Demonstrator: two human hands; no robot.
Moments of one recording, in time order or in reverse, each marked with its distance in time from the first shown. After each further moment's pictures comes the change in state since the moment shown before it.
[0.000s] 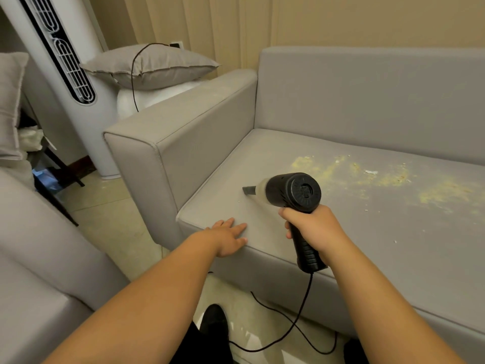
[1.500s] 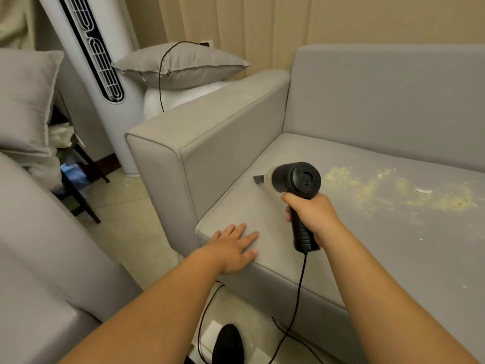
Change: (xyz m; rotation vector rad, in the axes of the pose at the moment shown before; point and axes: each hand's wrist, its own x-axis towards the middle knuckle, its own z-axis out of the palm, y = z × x) left_hand 0.023 -0.052 0.002 -0.015 0.096 0.033; right_hand 0.113 -0.019 0.069 0.055 -0.027 -0.015
